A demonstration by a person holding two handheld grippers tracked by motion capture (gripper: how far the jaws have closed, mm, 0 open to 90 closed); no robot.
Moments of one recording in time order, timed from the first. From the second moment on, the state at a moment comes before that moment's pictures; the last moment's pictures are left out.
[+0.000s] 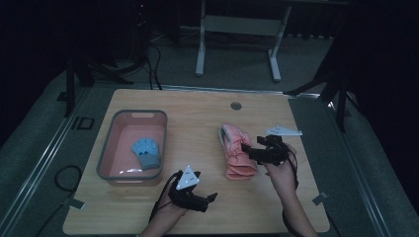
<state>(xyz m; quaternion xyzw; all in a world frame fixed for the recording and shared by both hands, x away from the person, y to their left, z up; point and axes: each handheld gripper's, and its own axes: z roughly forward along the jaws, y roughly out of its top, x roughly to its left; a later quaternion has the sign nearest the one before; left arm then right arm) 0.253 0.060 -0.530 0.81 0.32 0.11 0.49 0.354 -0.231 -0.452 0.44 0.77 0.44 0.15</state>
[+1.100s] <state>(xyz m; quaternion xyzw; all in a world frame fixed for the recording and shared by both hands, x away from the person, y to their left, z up) 0.361 -0.013 -0.452 0.83 0.31 0.15 0.45 0.380 -0.267 -0.464 0.41 0.80 0.41 0.16</state>
